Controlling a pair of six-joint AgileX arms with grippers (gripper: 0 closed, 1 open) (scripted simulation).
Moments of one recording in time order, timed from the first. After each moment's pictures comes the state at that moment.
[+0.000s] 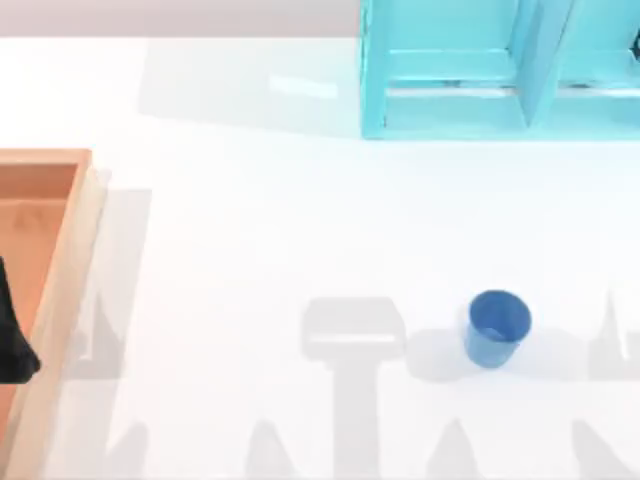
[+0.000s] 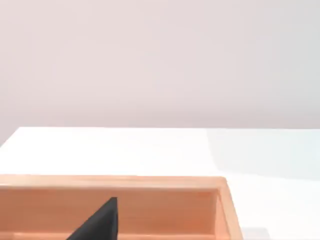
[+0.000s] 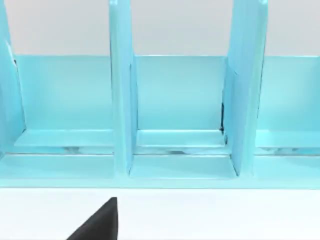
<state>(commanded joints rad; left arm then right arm) 0.00 0.00 0.00 0.00 0.00 0.00 0.00 0.00 0.00 0.00 0.00 0.00</state>
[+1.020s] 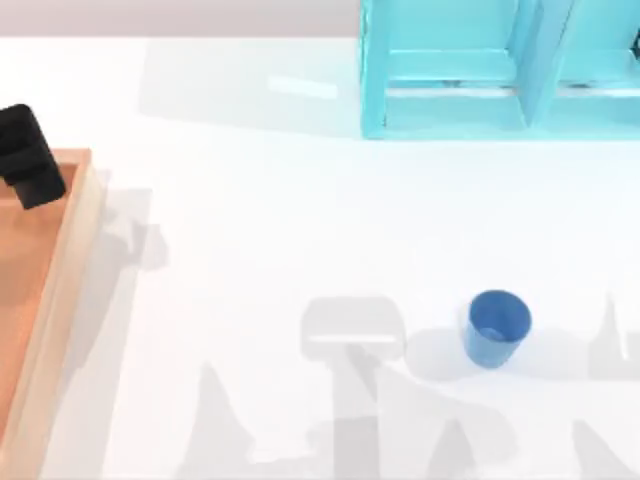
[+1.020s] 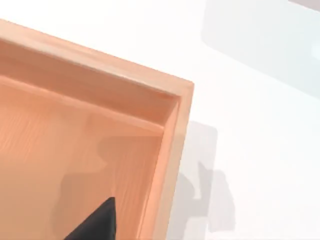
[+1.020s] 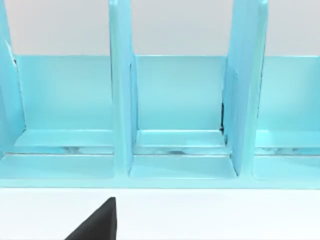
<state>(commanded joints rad) -0.18 0.90 0.79 -0.51 -0.15 -0.41 0.00 0.00 0.00 0.00 0.00 0.00</state>
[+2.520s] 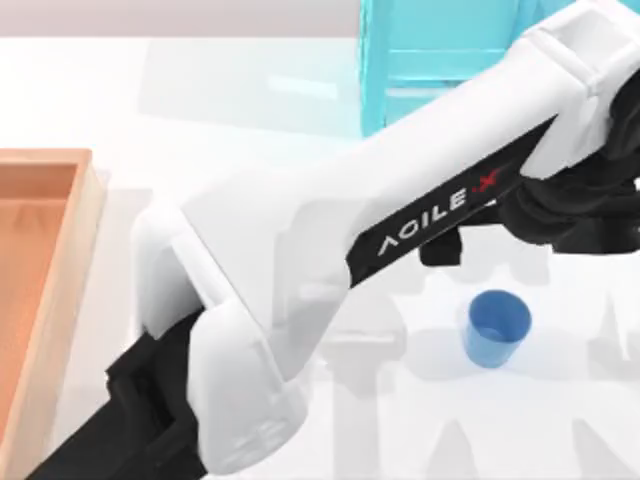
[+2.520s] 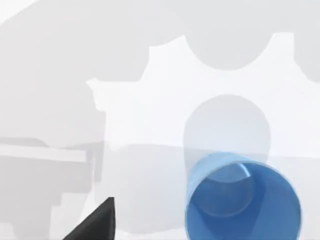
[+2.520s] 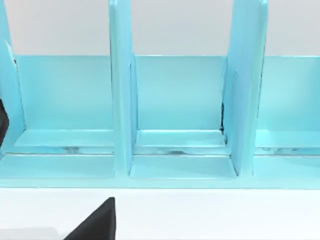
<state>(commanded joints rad) -1.05 2.61 2.75 -1.56 -0.27 -1.07 0.00 0.00 0.00 0.00 0.00 0.00</state>
